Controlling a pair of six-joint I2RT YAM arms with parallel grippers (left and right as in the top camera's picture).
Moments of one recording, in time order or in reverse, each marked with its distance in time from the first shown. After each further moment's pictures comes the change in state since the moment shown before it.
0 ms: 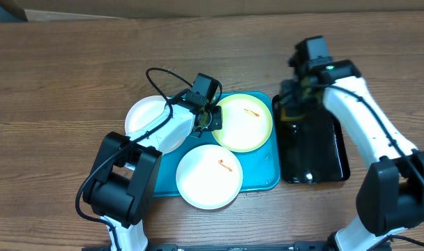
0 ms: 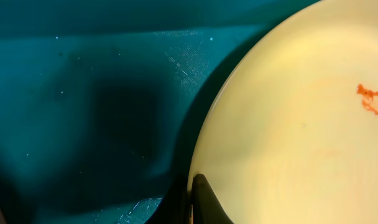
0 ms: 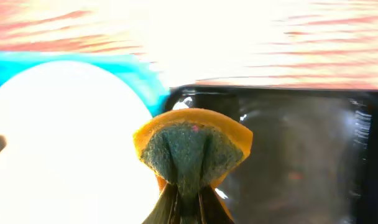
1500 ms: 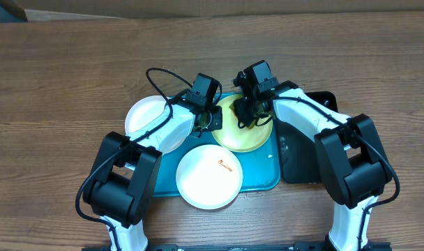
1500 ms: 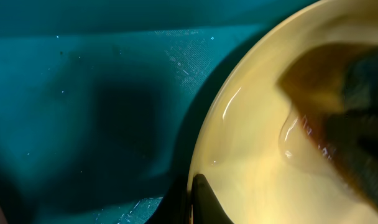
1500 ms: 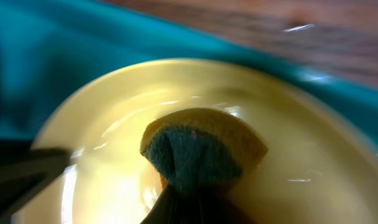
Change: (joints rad) left arm 0.000 0.000 0.000 -0.001 0.000 0.000; right arm 0.194 0.259 -0.092 0.415 -0.230 -0.055
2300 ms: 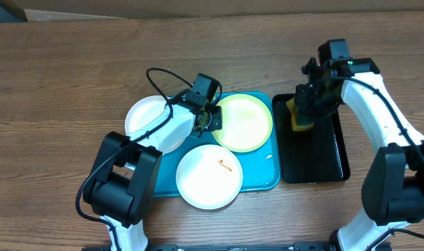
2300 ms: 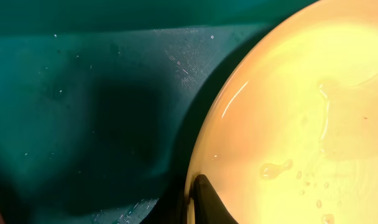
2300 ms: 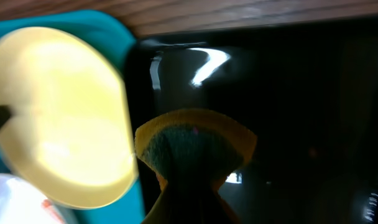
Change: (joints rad) left arm 0.000 0.001 0.000 0.000 0.000 0.000; right arm -0.353 -0.212 0.081 -0.520 0.041 0.002
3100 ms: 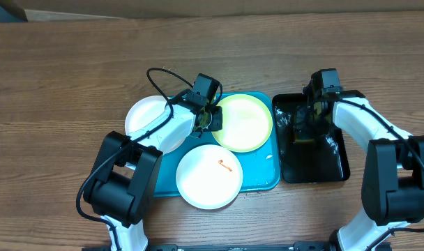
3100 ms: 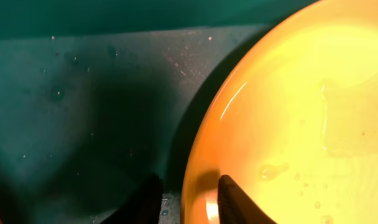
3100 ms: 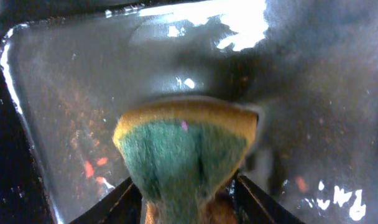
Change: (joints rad) left arm 0.000 0.004 0.001 0.002 0.000 0.004; right arm 0.000 0.000 -0.319 0.347 0.146 0.051
